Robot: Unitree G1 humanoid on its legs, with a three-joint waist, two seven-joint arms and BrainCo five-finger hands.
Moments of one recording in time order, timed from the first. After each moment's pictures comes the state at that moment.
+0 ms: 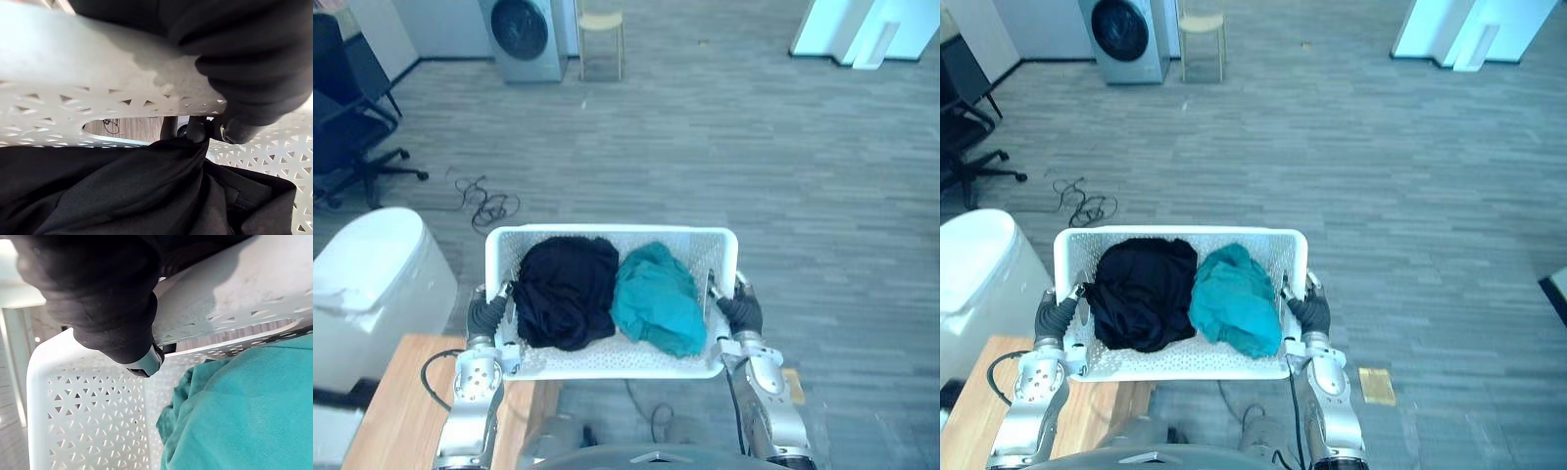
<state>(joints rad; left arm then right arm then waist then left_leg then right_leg) 0.25 0.11 0.03 -0.13 0.02 0.10 0.23 0.20 -0.08 0.00 -0.02 0.27 -0.07 -0.07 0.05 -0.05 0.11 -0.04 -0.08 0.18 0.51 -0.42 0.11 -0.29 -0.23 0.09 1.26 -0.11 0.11</state>
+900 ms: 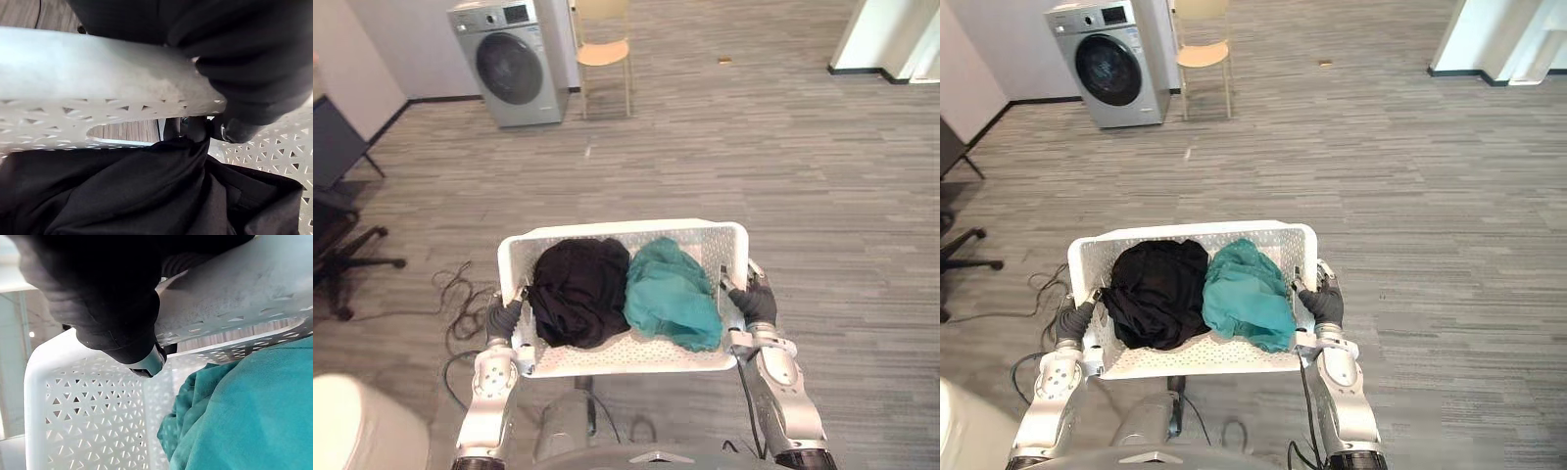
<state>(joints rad) 0.23 0.05 -0.01 0.01 -0.01 0.05 0.22 0.20 -0.16 -0.01 -0.08 0.24 -0.04 -0.13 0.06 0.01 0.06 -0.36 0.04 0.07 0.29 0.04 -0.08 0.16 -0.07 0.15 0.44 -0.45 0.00</state>
